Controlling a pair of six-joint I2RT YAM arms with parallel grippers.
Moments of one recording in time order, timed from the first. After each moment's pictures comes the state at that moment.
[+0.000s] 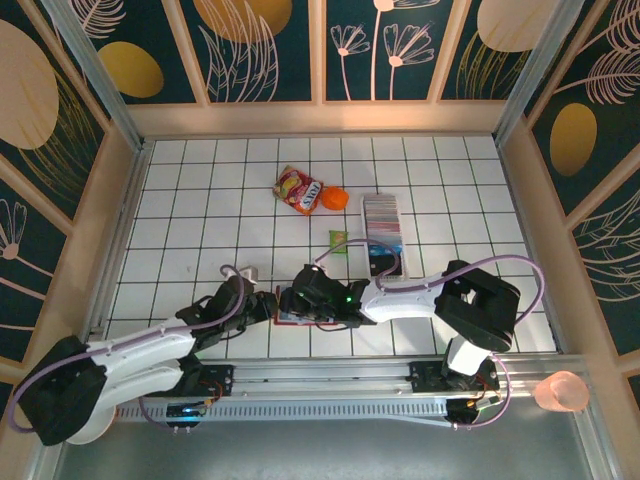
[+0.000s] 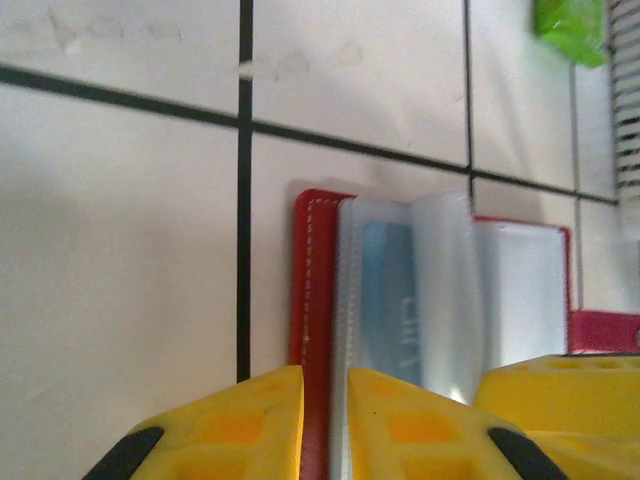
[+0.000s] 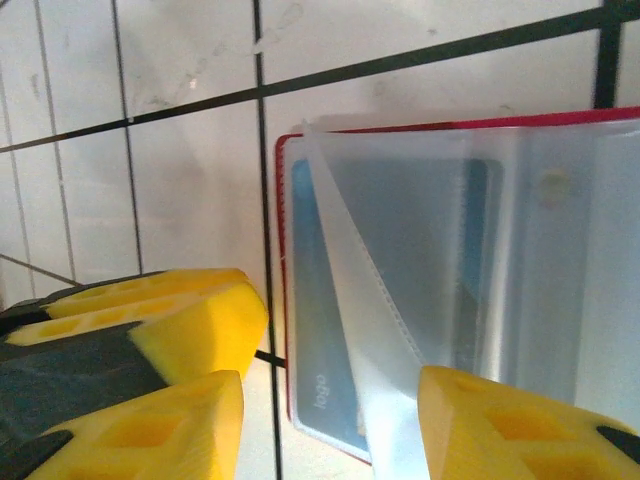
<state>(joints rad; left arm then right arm) -0.78 0.96 0.19 0.03 0.02 -0.98 1.20 1.66 0.80 0.05 0.02 1.25</state>
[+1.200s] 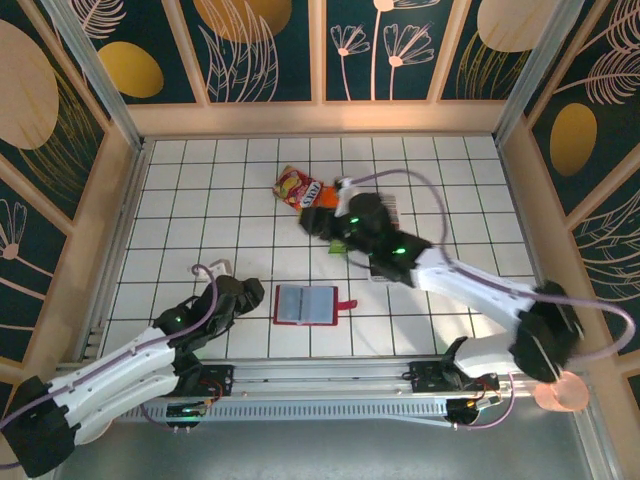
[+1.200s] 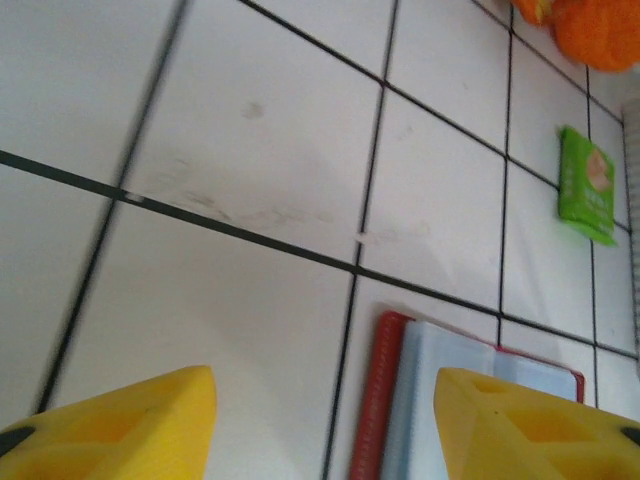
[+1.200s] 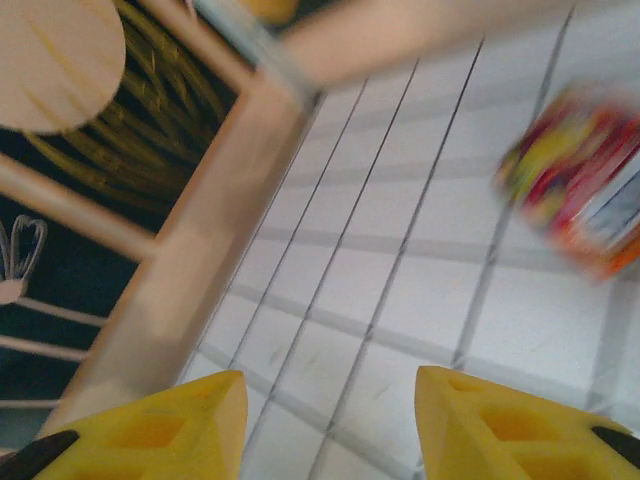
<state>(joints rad) -0.78 0.75 0.29 -0.31 -0.23 -1.06 0.83 1.25 0.96 0.02 0.00 0.59</state>
